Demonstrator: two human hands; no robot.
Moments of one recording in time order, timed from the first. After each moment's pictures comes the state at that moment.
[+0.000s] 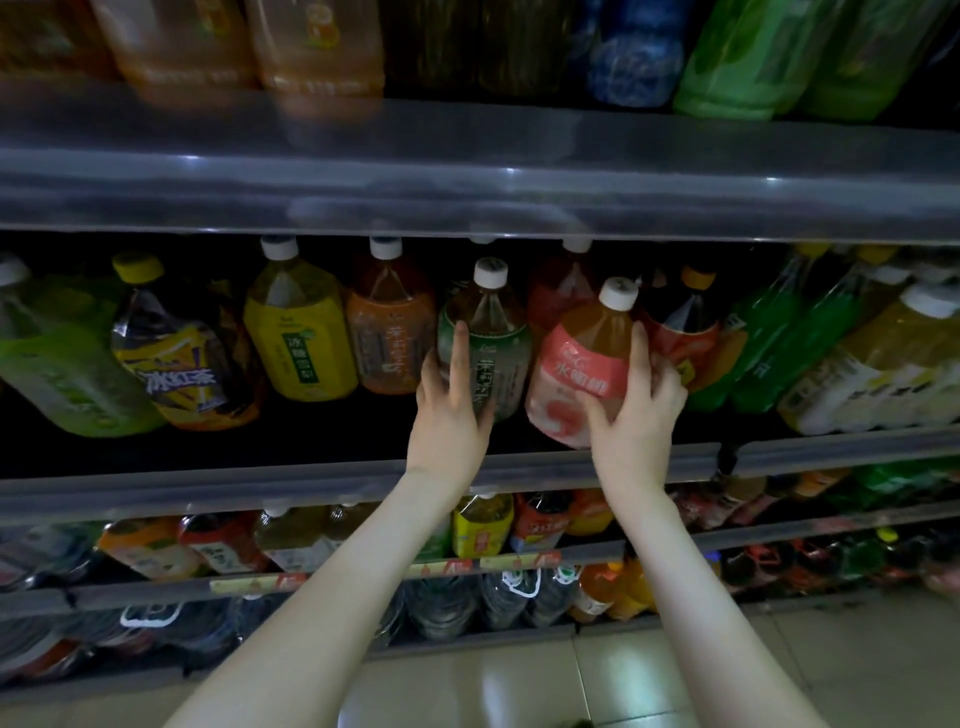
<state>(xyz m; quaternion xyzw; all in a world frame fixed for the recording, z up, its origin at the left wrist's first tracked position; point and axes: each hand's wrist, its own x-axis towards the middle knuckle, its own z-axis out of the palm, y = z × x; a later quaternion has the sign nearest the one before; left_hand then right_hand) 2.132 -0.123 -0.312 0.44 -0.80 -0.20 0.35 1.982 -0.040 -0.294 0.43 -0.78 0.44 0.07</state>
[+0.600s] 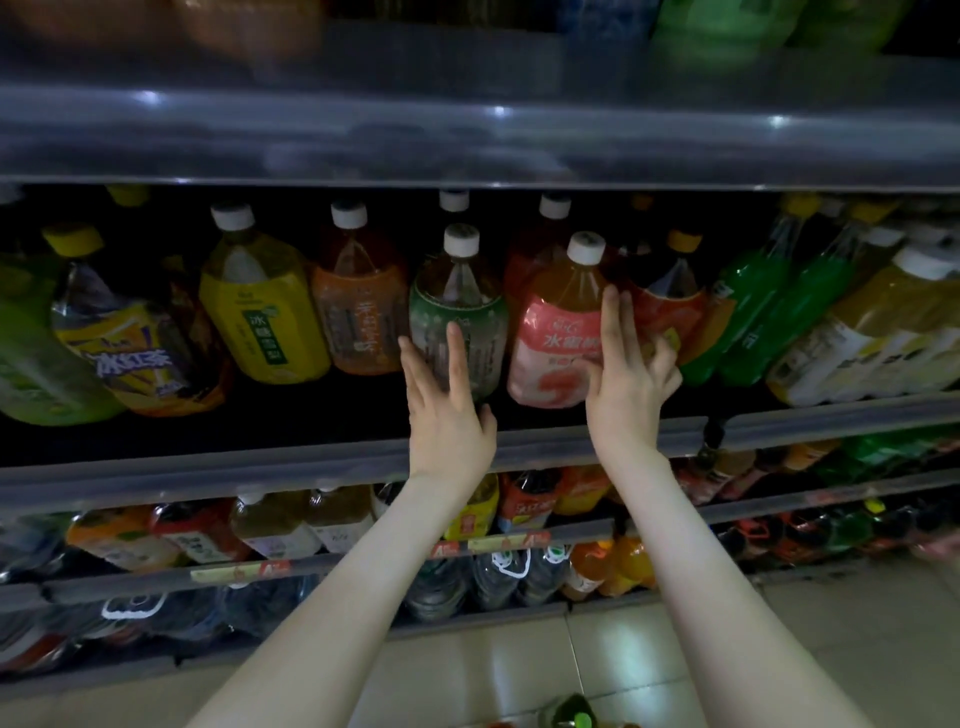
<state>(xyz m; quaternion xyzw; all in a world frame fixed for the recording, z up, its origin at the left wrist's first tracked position) 2.110 -0.101 -0.339 0.47 -0.80 -0.18 0.32 1.949 -0.053 -0.317 0.48 -0.79 0.32 0.22</state>
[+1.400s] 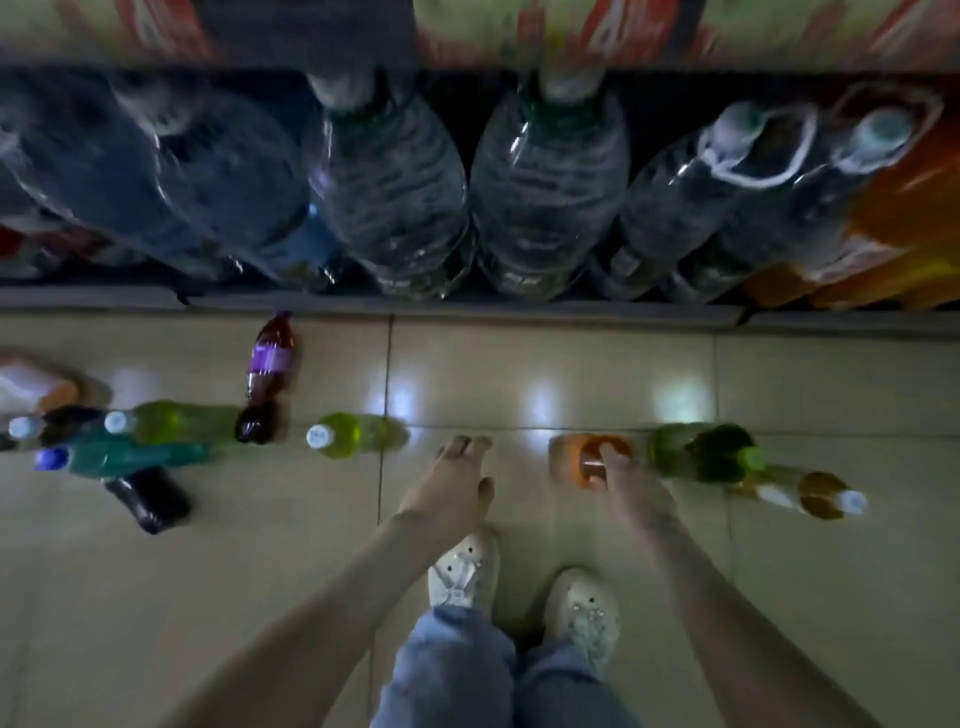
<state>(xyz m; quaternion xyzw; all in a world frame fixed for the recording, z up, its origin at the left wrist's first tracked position) 2.303 0.101 -0.902 0.53 -0.73 -0.40 -0.18 2.089 0.181 -0.964 0.49 -0.77 -0.17 -0.36</state>
